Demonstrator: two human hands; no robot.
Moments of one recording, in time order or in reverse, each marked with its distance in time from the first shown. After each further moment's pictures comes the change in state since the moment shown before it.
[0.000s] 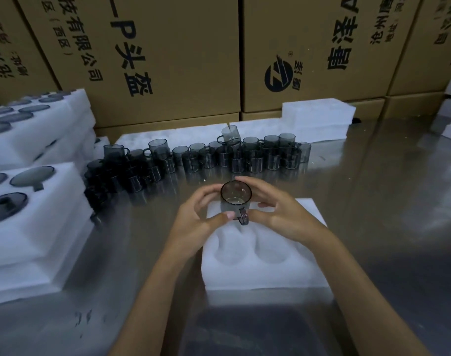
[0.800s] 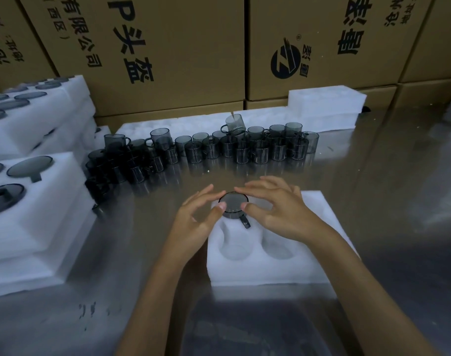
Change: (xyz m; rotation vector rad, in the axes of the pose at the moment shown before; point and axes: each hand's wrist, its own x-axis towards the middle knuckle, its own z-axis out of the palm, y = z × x) left_hand -0.011 -0.011 -0.007 0.247 0.062 -0.080; right_hand 0.007 0.011 0.014 -0.544 0.021 0.027
